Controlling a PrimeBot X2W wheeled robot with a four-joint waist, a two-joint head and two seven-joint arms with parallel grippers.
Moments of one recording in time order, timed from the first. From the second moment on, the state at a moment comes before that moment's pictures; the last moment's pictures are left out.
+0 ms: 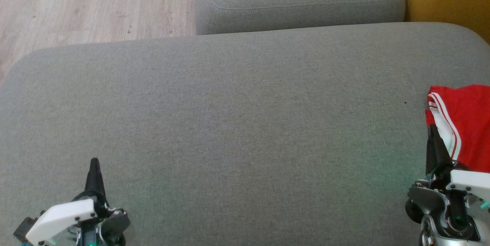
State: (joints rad) left arm -0.06 0.04 0.07 0.28 -1.60 -0.12 0.11; right arm -0.09 -0.04 -0.13 0.29 1.60 0.13 0.11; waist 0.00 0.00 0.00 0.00
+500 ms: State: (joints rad) left arm -0.06 0.04 0.07 0.28 -1.60 -0.12 0.11; right arm -0.09 -0.04 -0.13 0.29 1.60 0.13 0.11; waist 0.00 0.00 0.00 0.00
